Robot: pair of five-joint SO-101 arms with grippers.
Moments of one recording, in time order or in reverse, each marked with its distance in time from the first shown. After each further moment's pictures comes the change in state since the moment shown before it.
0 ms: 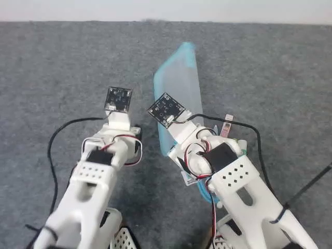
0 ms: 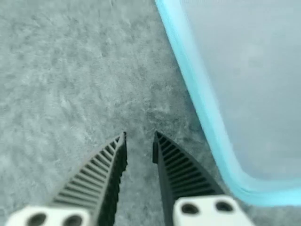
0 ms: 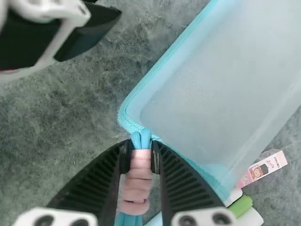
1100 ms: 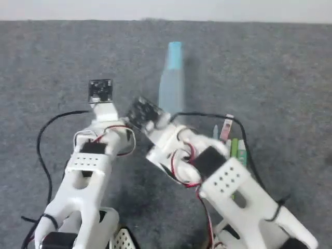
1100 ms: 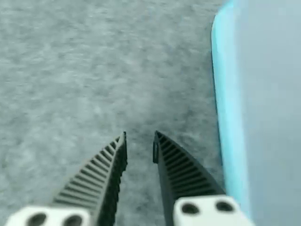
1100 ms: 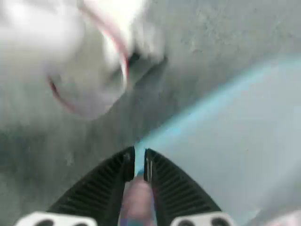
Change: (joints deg) left arm -6.3 8.8 -5.4 -3.5 6.2; right arm -8.8 4.2 -0.5 -5.8 0.2
